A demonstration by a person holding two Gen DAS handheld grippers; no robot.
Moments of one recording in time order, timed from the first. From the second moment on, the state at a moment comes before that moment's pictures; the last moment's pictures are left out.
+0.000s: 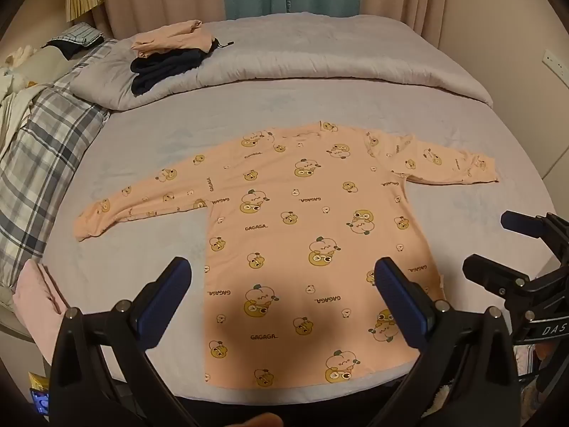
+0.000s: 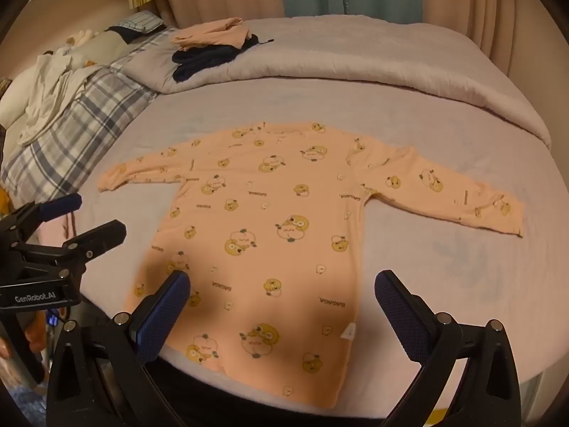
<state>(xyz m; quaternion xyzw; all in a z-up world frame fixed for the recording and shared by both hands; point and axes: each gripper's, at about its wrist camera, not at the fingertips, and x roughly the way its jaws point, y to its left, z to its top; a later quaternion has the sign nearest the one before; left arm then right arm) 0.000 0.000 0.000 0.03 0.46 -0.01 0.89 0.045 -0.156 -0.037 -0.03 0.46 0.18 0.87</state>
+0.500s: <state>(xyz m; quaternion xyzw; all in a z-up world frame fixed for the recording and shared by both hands) 0.002 0.002 -0.005 0.03 0.46 -0.02 0.89 0.048 -0.157 -0.039 -0.03 0.46 0.18 0.87</state>
